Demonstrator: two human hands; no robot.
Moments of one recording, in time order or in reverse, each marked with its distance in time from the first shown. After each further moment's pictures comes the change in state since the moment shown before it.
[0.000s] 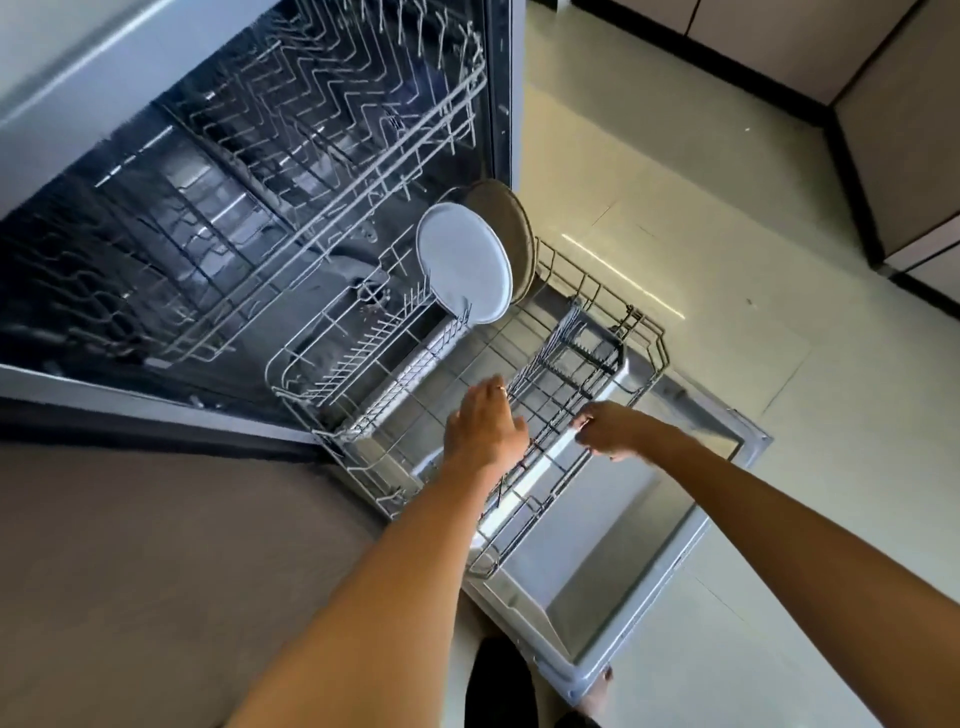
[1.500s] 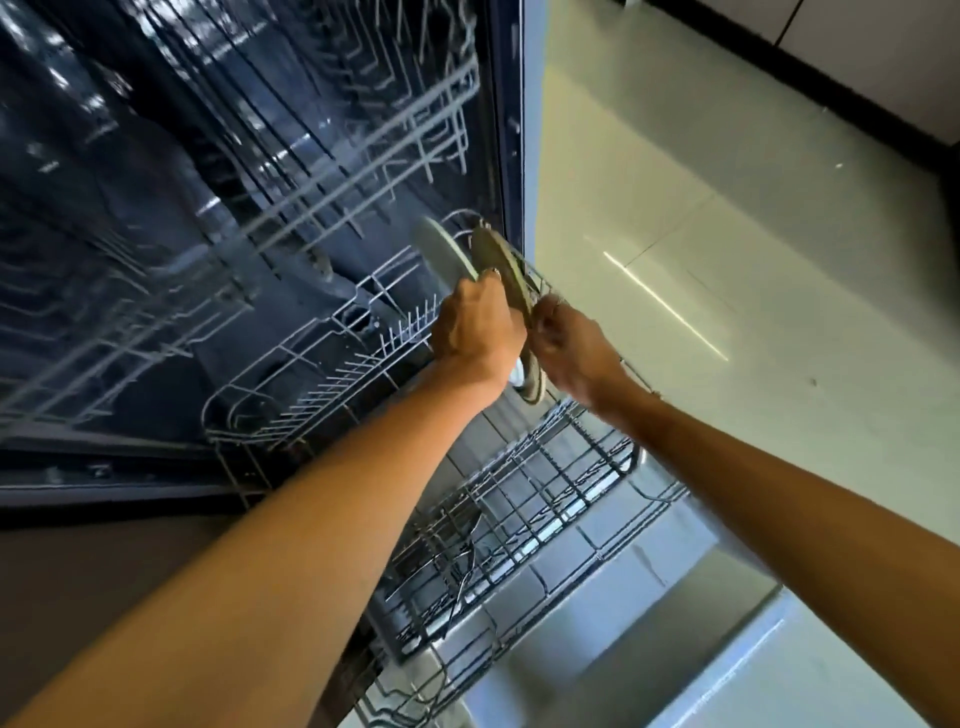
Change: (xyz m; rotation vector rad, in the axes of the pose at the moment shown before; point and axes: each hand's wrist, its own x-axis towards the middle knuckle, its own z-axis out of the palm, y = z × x) left_hand 0.172 0.090 -0.082 0.012 0.540 -0.074; right_hand 0.142 -0.056 -0.122 0.217 0.504 -0.558
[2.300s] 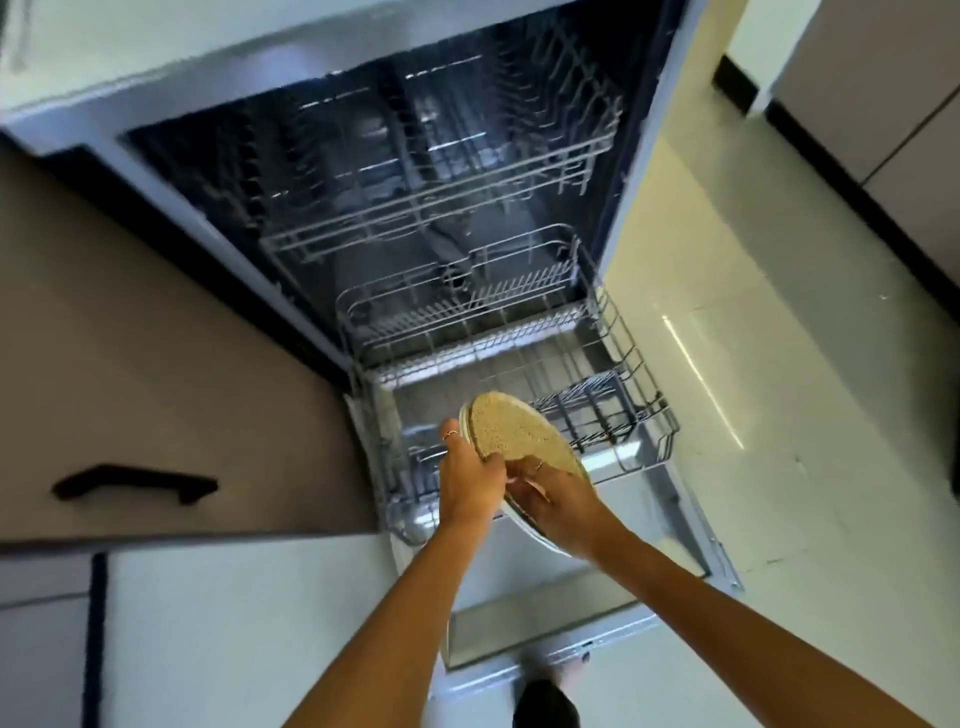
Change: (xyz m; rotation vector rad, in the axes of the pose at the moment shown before) left_hand -0.271 -0.033 -0.029 -0.815 -0.018 -0.749; right_hand -0.245 -0.043 -0.002 -0.171 -0.584 -0.077
